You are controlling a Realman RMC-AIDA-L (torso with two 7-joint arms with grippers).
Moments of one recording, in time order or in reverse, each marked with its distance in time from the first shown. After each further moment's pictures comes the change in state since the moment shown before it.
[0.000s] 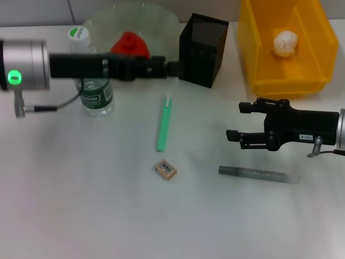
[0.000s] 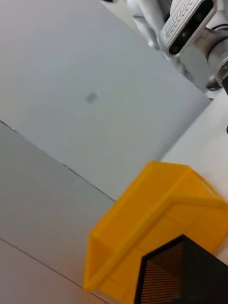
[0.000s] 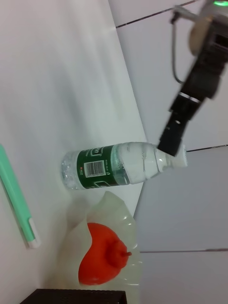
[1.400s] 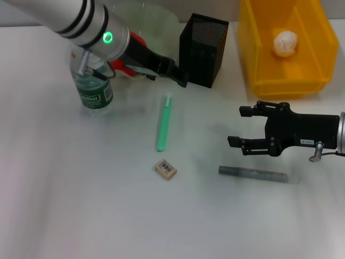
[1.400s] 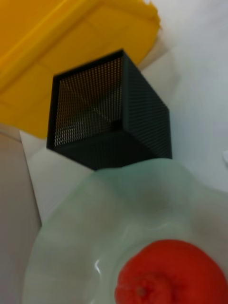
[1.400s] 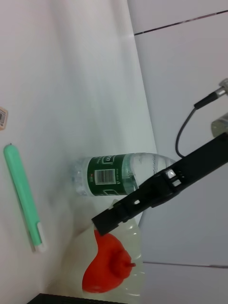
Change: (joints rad) left arm -0.313 -0.019 0.406 0.081 0.615 -0.383 -0.786; right arm -0.010 0.003 -0.009 -0.019 -0.021 -0.002 -0.058
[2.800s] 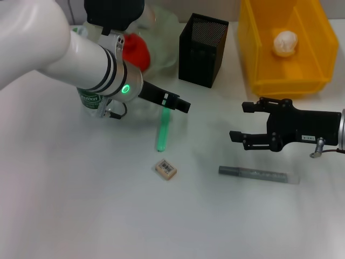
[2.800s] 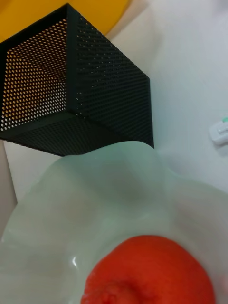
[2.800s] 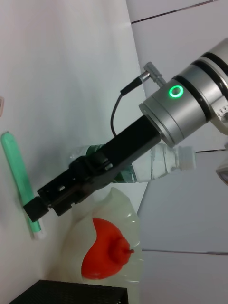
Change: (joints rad) left arm 0.143 0.000 0.429 -0.028 -0.120 -0.371 -0.085; right arm 0.001 -0.002 0.009 0.003 0.009 0.017 0.009
